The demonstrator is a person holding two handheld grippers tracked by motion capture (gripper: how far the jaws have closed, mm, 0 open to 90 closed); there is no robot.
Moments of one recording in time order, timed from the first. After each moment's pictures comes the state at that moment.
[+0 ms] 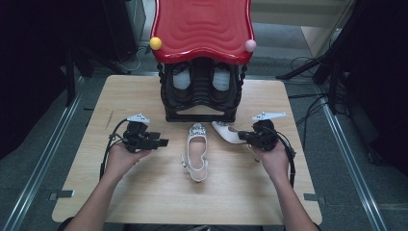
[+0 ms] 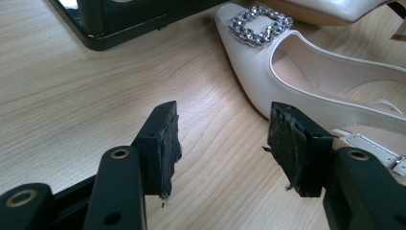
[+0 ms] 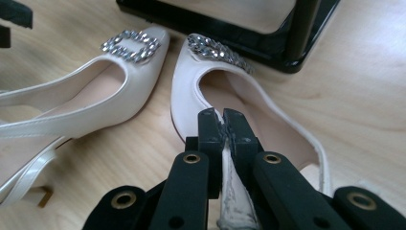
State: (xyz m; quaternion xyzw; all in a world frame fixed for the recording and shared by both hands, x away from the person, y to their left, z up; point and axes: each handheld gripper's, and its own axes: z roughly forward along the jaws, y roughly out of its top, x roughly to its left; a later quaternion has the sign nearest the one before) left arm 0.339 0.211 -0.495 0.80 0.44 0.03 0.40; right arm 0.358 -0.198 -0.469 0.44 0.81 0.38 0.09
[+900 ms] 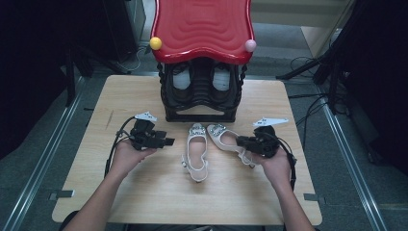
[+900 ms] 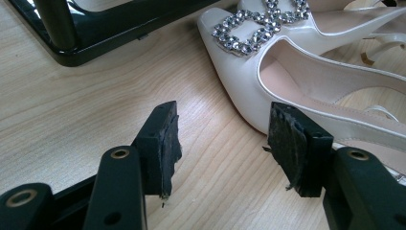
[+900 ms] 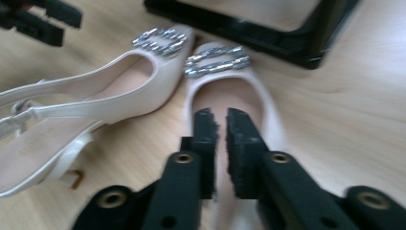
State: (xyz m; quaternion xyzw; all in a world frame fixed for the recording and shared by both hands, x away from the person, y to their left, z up) left arm 0.349 0.194 -0.495 0.81 0.43 0.03 0.40; right arm 0.340 -0.202 -0.467 0.42 0.81 0.40 0.07
